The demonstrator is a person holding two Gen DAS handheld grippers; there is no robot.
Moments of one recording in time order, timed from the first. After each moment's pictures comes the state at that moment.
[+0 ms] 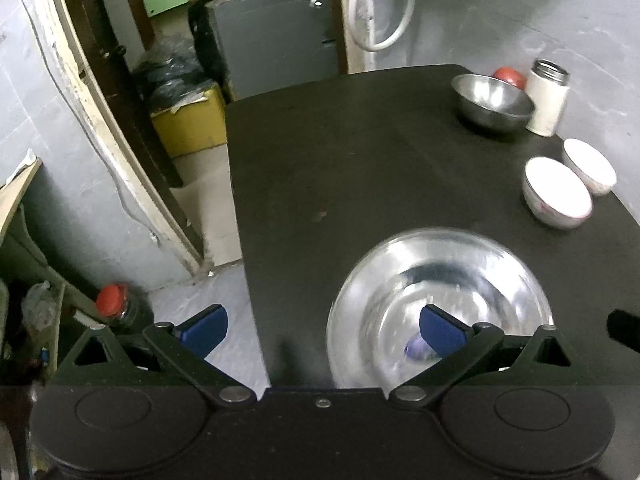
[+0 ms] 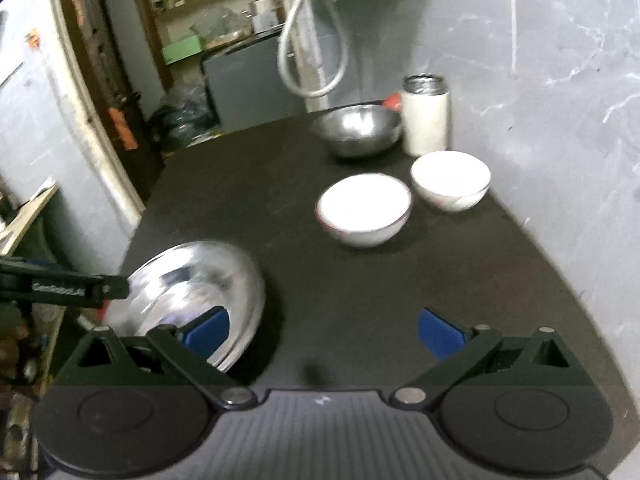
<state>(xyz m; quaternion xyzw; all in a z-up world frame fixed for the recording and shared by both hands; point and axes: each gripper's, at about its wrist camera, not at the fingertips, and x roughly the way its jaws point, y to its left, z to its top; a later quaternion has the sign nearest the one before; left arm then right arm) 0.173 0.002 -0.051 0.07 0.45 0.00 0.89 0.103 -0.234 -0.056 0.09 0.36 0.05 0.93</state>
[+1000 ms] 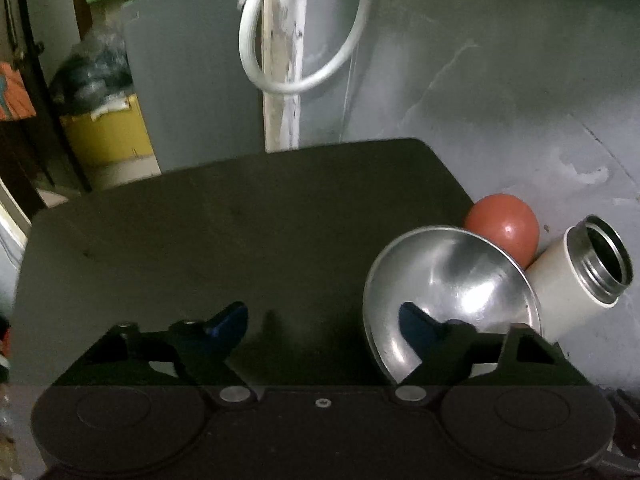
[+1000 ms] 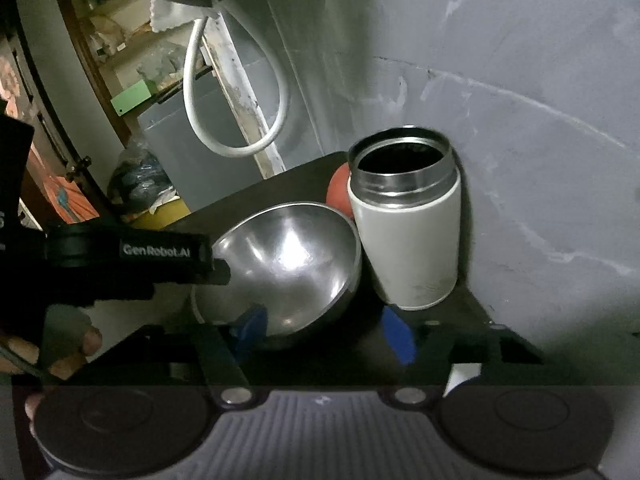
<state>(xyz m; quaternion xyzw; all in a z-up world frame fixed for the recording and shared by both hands) 0.470 -0.144 -0.083 -0.02 0.46 -0.07 0.89 0.362 -0.307 -0.091 0.16 0.35 0.03 0.92</state>
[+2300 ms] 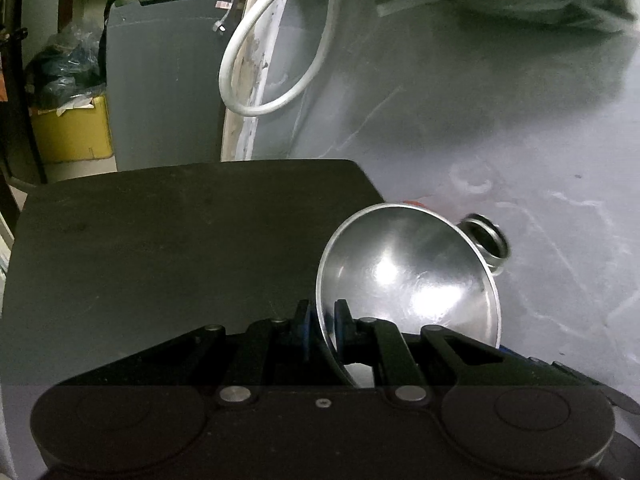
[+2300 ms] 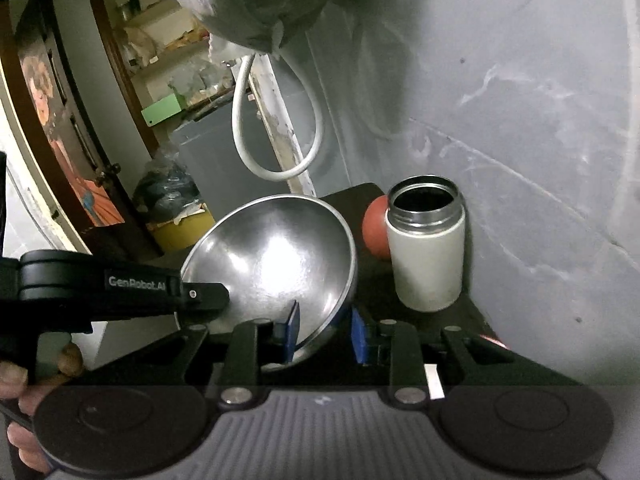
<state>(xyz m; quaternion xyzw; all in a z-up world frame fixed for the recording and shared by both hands) 0.376 -0.112 -0.033 -0.09 0.41 -0.15 0.89 0.297 -0.291 -0.038 0.15 0.31 0.05 0.94</state>
